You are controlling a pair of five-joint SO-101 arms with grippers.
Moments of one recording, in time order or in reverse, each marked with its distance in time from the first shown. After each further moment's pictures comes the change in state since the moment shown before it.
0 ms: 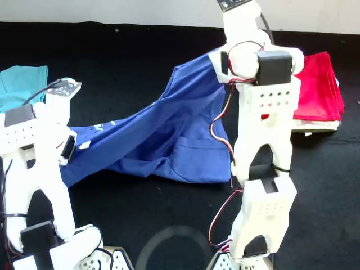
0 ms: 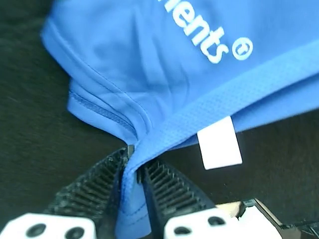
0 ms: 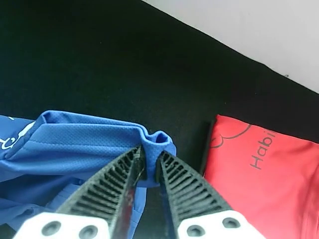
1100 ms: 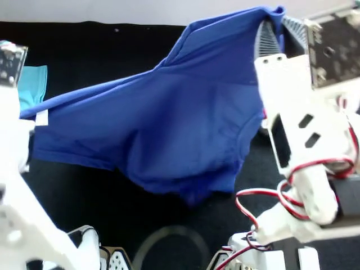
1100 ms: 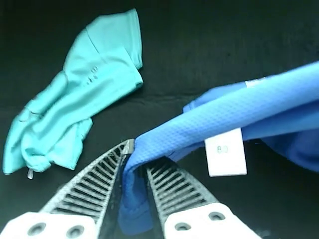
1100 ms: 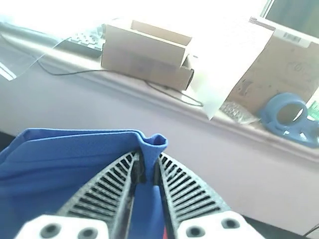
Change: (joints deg) left arm -6.3 -23.6 -35.9 17.1 4.6; right arm 3.0 -33.6 0.0 -11.3 0.1
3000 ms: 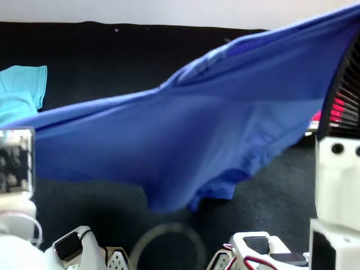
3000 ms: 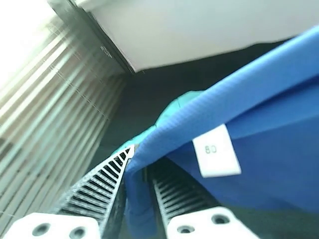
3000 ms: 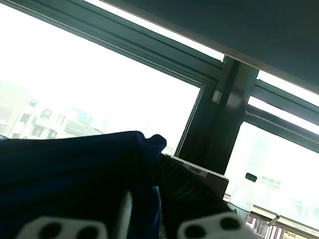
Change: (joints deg) left arm -7.7 -15.6 -9.1 0.0 0.0; right arm 3.1 -14.6 -0.2 -18.1 4.7
